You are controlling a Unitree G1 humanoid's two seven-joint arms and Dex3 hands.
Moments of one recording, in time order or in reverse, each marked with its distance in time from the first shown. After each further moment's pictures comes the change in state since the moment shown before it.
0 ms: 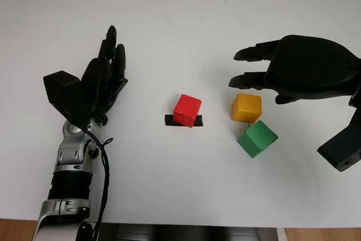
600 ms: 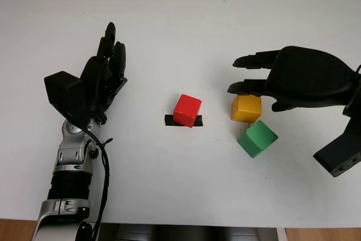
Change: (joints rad) left arm 0.000 0.004 -0.006 0.000 0.044 -0.036 0.020; right arm 0.060 0.015 0.026 0.047 -0.018 0.025 -0.087
